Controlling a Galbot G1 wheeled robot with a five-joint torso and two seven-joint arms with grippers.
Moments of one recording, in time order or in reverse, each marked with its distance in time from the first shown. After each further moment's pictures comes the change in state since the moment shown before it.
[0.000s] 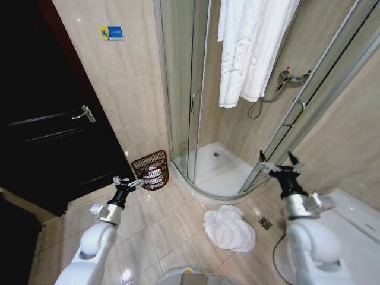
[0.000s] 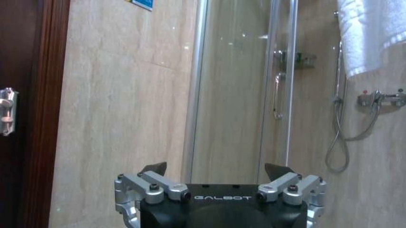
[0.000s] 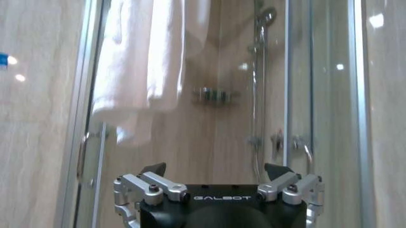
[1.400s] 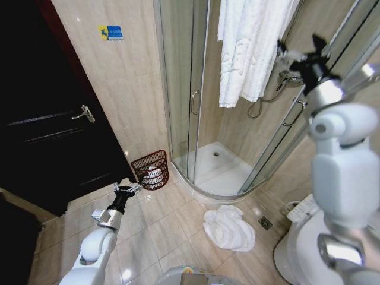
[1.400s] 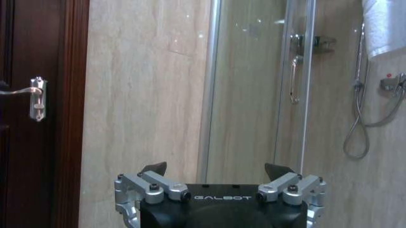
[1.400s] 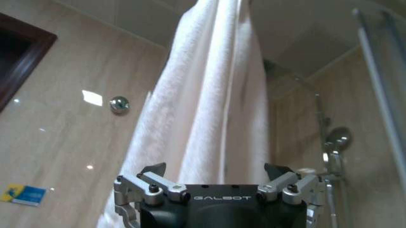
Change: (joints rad) left arm 0.057 -0.026 -0.042 0.008 0.019 -0.001 -0.011; right arm 1.132 -0.301 -0.399 -0.436 0.303 -0.113 -0.026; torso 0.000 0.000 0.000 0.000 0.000
